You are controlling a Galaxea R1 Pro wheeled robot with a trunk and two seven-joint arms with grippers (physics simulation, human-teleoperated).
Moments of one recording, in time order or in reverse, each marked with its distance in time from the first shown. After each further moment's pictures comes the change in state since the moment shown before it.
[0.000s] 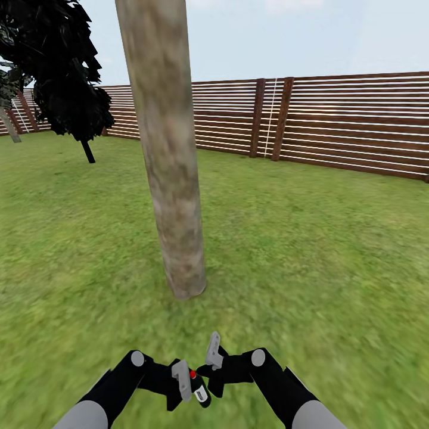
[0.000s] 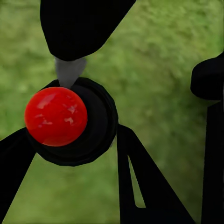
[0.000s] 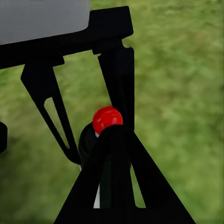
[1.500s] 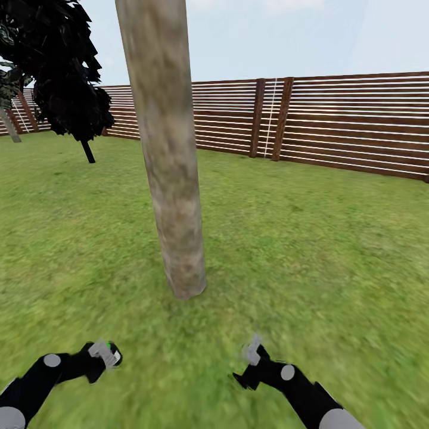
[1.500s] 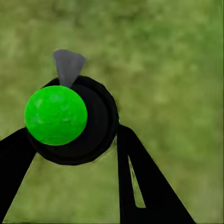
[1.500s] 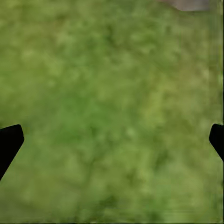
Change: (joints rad) left arm 0.011 0.326 0.288 0.021 0.003 0.016 0.323; right arm 0.005 -0.111 -0.119 0.178 -0.009 -0.010 -0.408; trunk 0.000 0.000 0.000
